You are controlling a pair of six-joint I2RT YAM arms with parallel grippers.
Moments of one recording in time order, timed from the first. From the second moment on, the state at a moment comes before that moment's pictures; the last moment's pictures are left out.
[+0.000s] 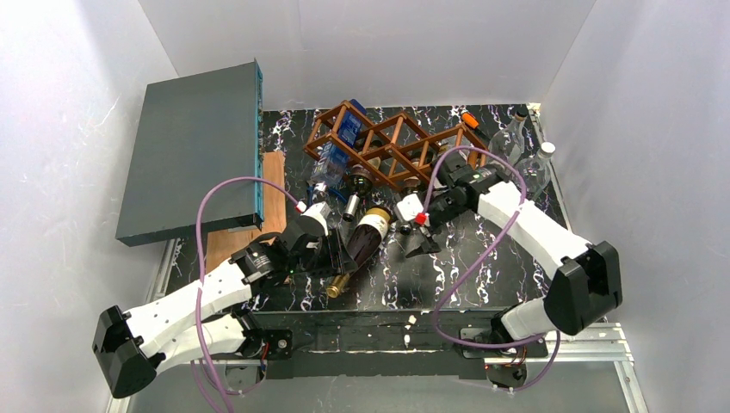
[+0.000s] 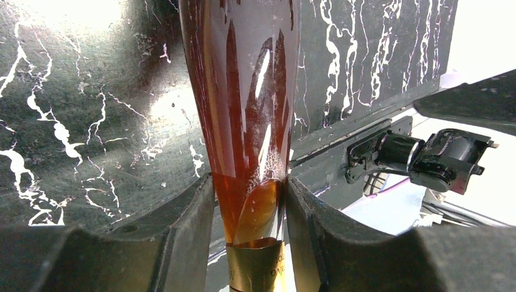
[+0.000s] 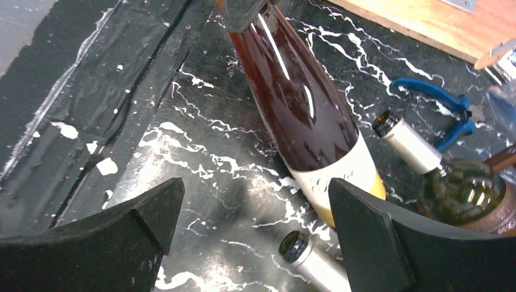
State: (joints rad) left arm -0.90 0.93 0.71 -0.53 0.02 -0.92; right arm 0.53 1.41 1.19 -1.03 -1.01 -1.43
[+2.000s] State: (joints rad) left arm -0.89 0.82 0.74 -0.59 0.04 -1.04; right arm 0.94 1.52 0.97 -0.21 -0.72 -1.07
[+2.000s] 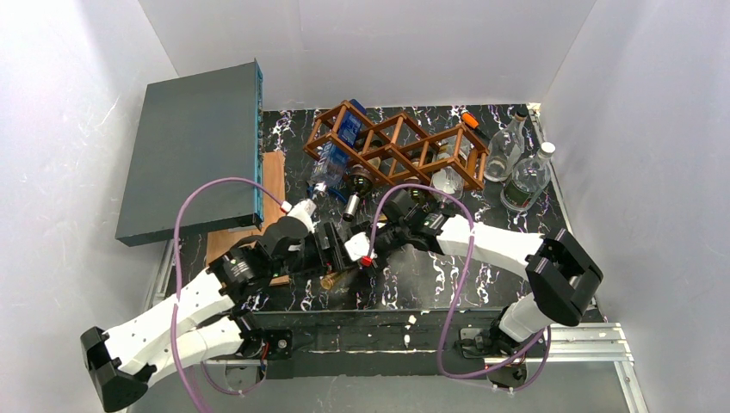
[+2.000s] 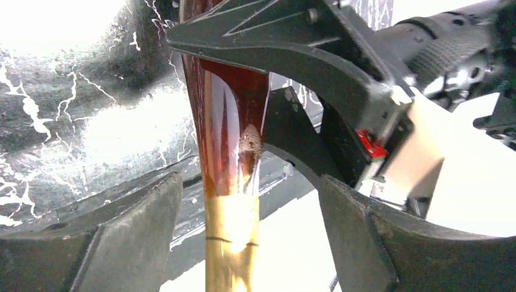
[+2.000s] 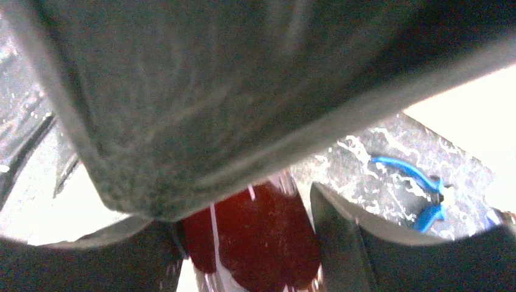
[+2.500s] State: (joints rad) left arm -0.89 0.75 0.88 -0.73 -0.04 -0.86; right arm 0.93 1.51 0.96 -0.24 -0.85 -1.00
